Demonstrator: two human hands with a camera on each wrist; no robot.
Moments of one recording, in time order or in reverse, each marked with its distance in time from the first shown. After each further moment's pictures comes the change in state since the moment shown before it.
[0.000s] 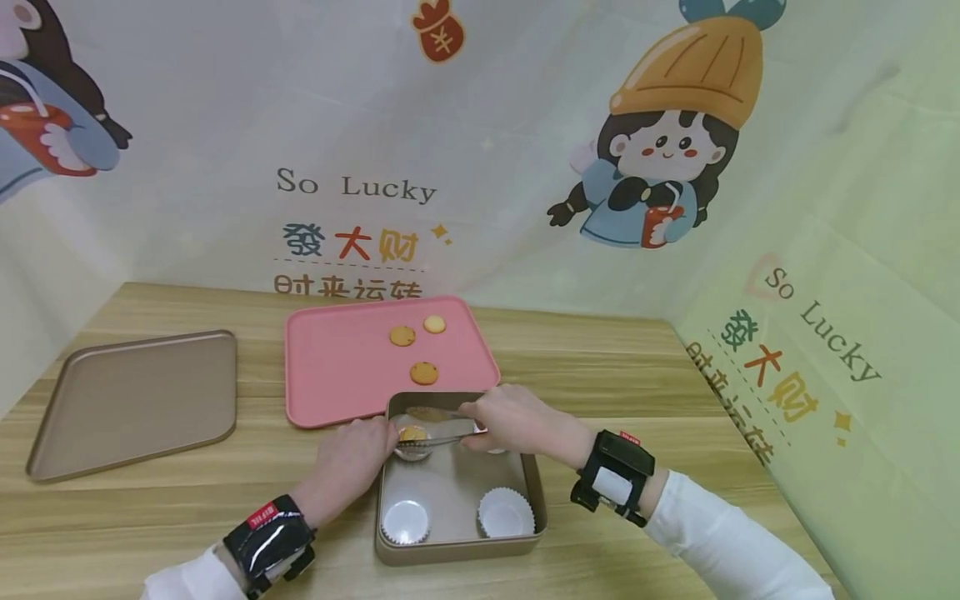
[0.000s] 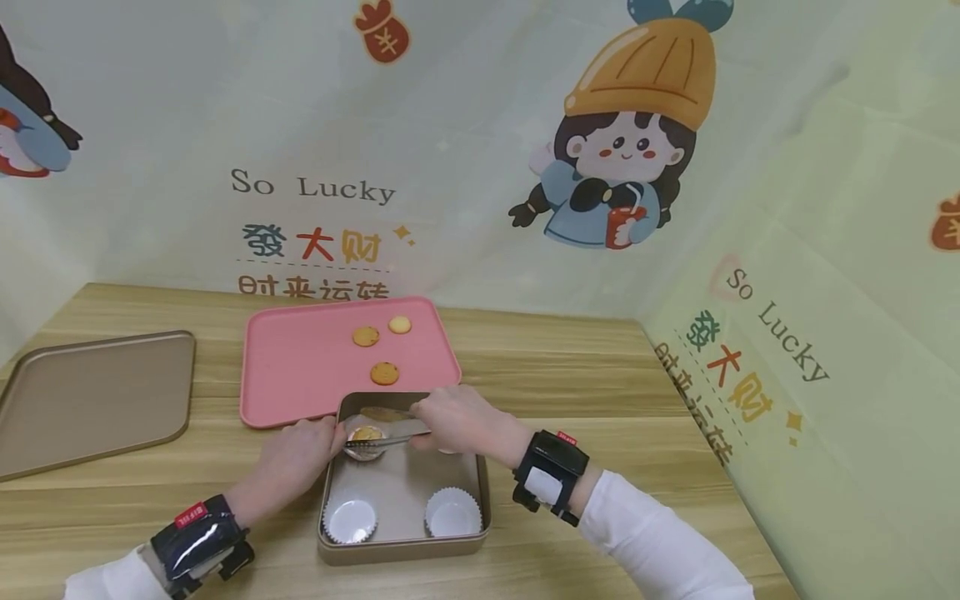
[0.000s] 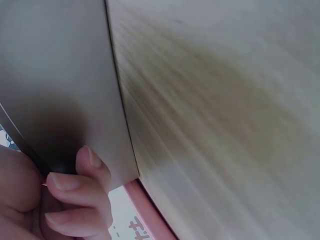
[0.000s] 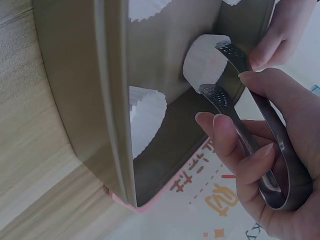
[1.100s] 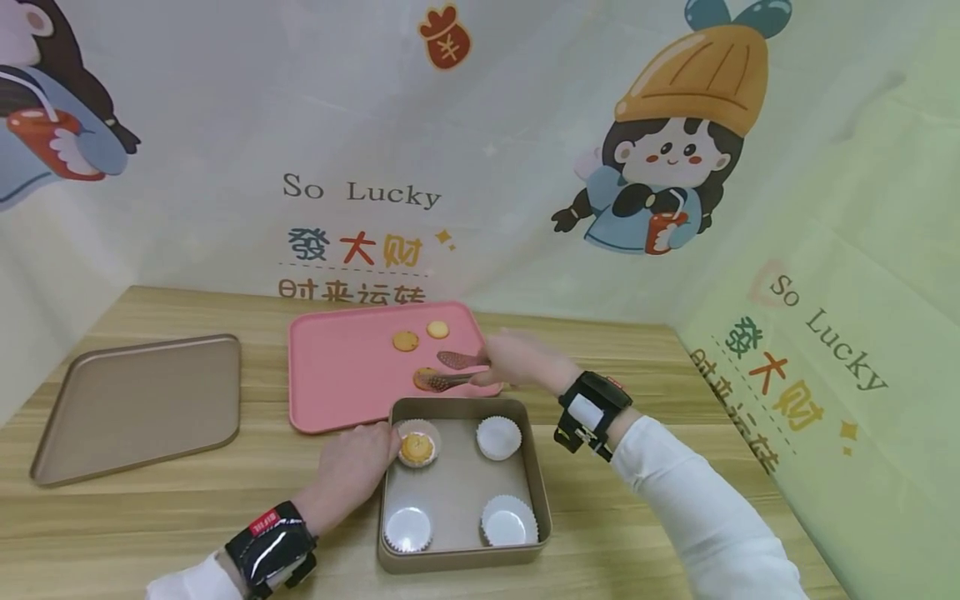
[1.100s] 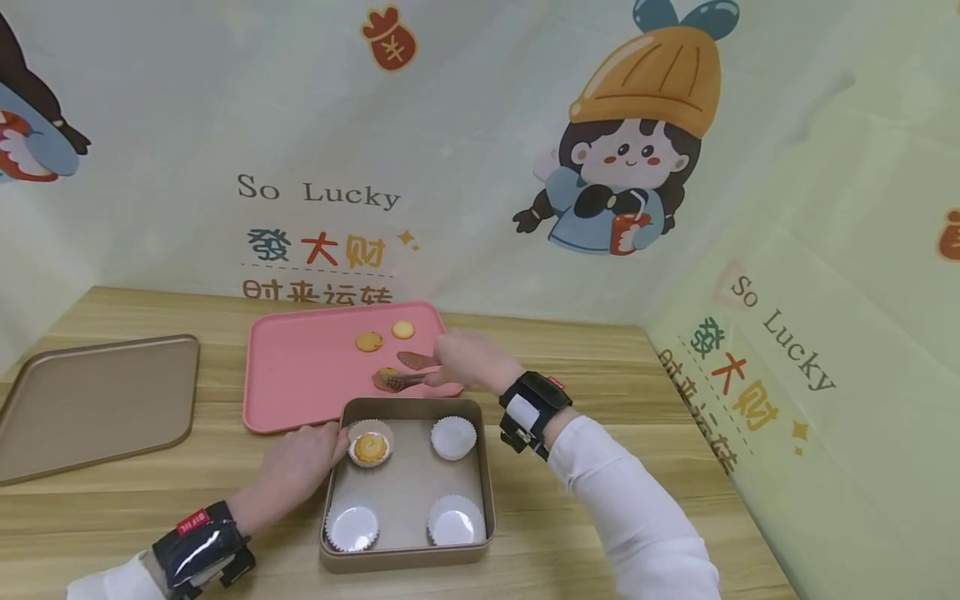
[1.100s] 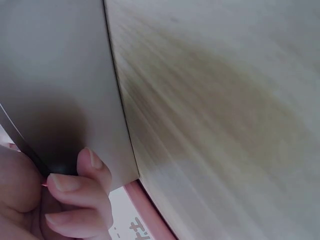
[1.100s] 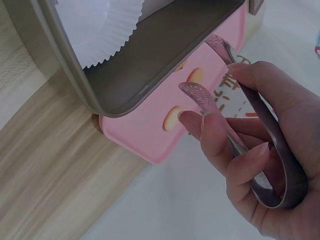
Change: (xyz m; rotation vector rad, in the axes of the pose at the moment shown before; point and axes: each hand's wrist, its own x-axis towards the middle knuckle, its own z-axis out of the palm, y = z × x) left_hand -0.003 -0.004 0.003 0.117 0.061 0.125; right_hand 0.046 0.059 -0.023 0.275 -0.175 0.306
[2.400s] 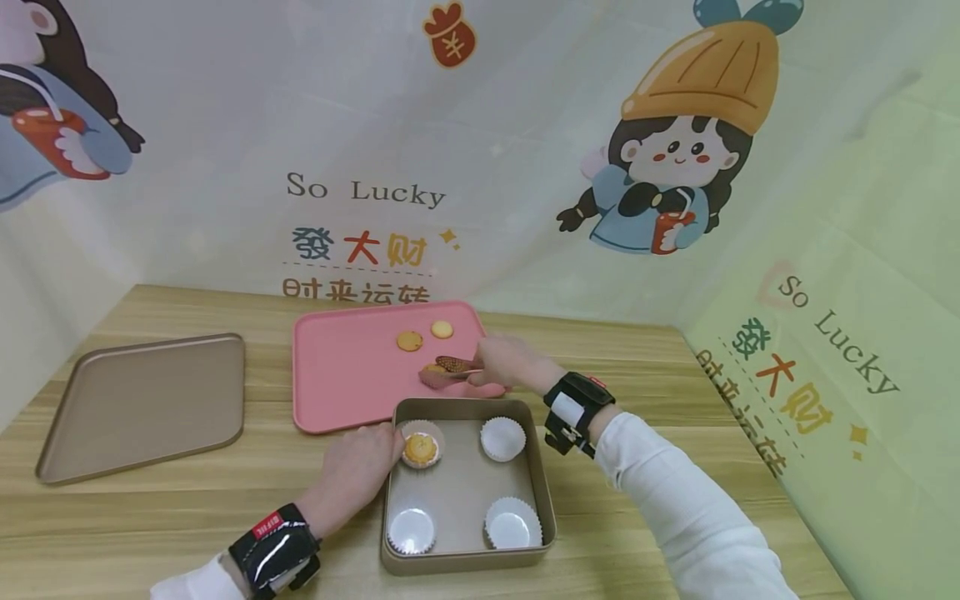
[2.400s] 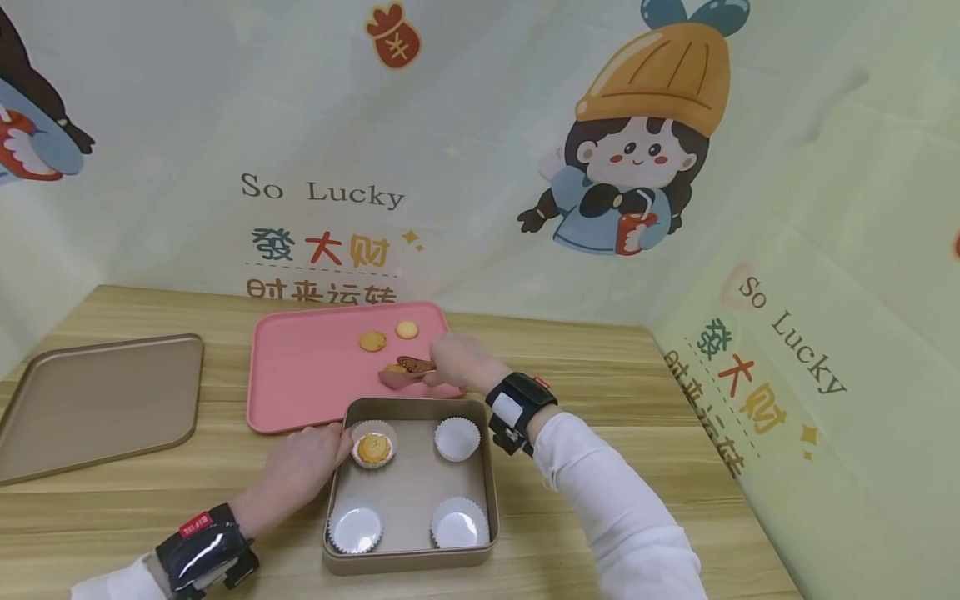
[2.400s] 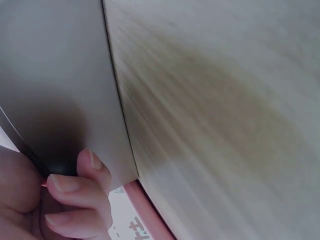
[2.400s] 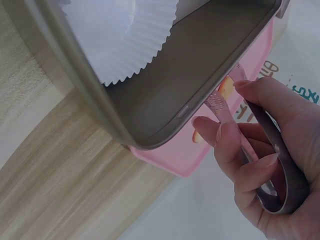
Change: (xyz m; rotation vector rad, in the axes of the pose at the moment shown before) left_hand 0.000 0.002 -0.003 0.013 0.030 -0.013; right_hand 0.025 0.003 0.019 -0.100 0.056 0.014
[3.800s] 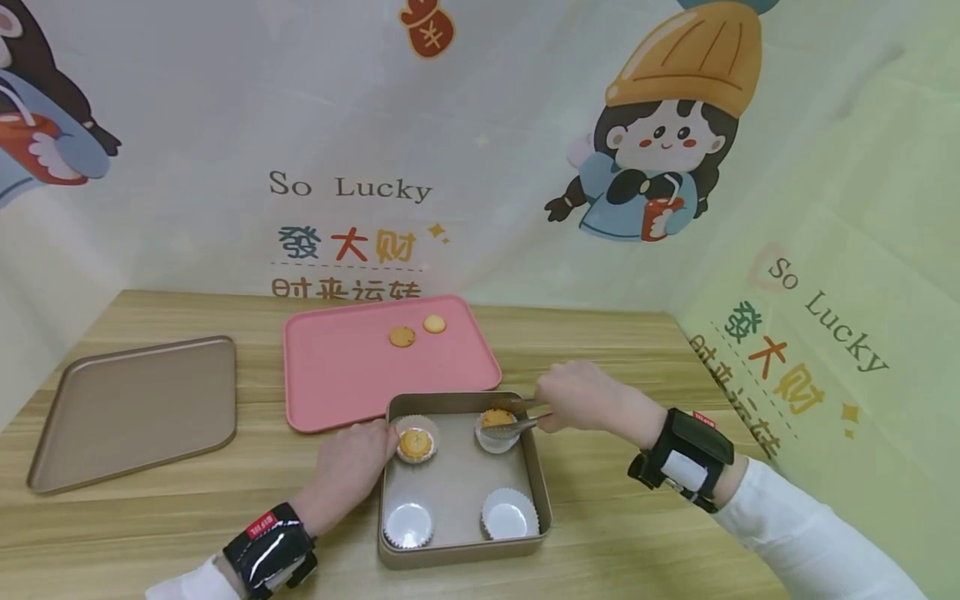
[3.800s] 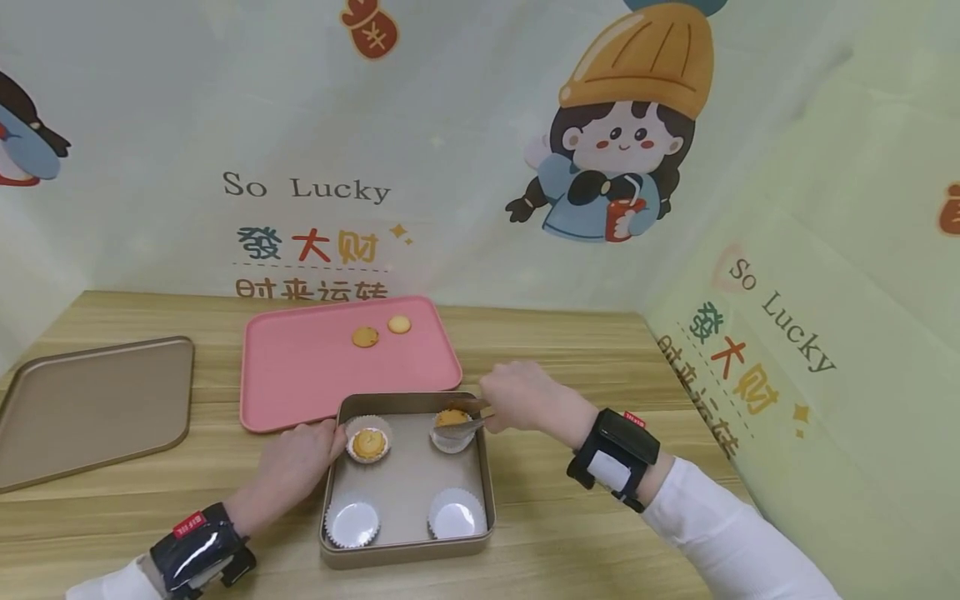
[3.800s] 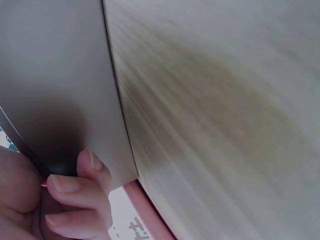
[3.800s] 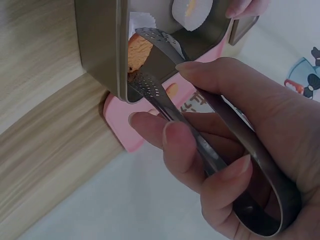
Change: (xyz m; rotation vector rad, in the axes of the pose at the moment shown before) left_hand 0.005 0.003 0.004 -0.177 -0.015 -0.176; right_hand -0.124 0.003 -0.028 -0.280 0.047 -0.149
